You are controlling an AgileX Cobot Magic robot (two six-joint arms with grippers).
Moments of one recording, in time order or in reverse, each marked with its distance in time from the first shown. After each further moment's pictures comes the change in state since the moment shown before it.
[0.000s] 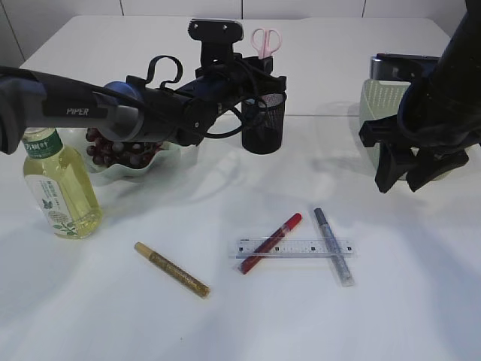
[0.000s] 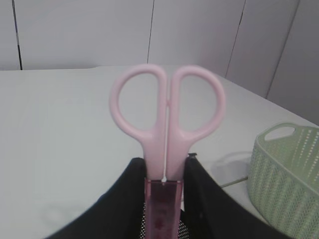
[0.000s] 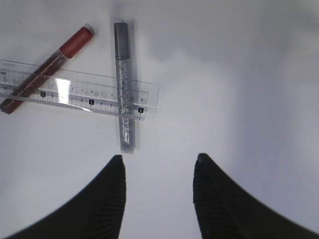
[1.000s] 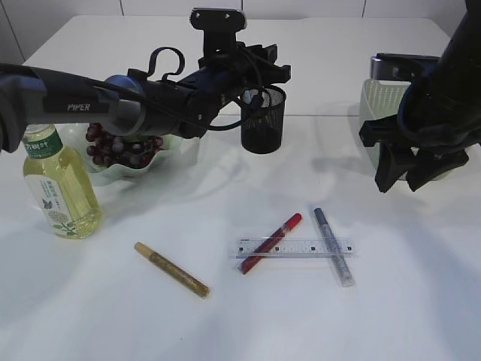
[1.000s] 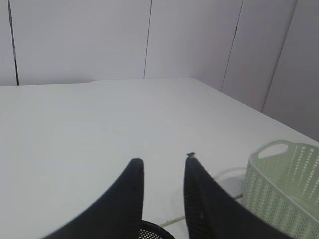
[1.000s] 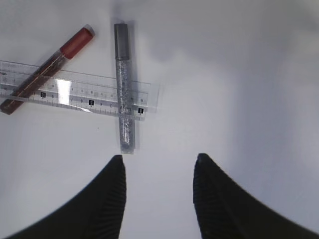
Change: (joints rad) left arm -0.005 0.000 -0.040 0.002 0.000 0.000; right arm 0.000 0.000 0.000 0.000 -0.001 0.000
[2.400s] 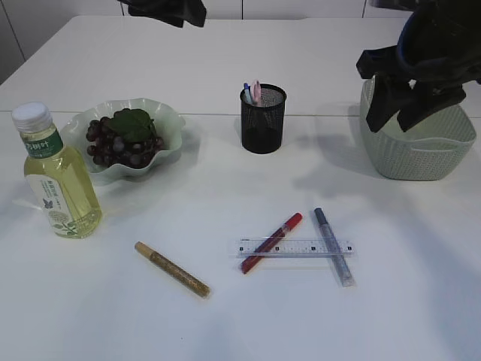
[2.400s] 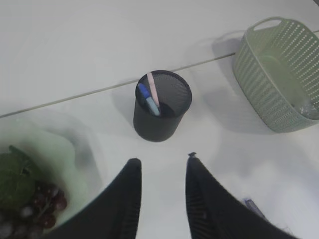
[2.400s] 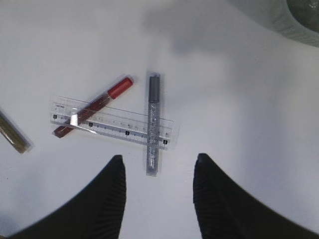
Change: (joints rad) left arm 0.066 -0.540 0.000 -0.038 1.214 -0.007; right arm 0.000 0.000 -0.230 0.028 0.111 -0.033
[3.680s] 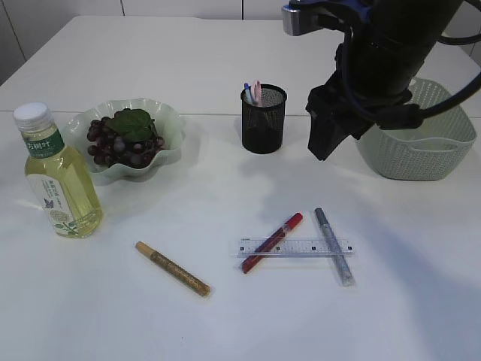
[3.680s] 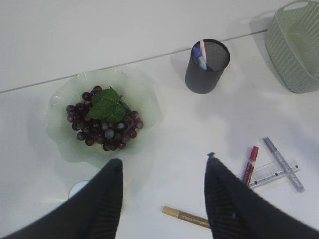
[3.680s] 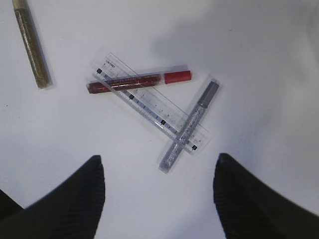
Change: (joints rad) left arm 0.054 -0.326 -0.141 0.140 0.560 -0.040; right arm 0.211 0.000 -0.001 -0.058 0.006 -0.274
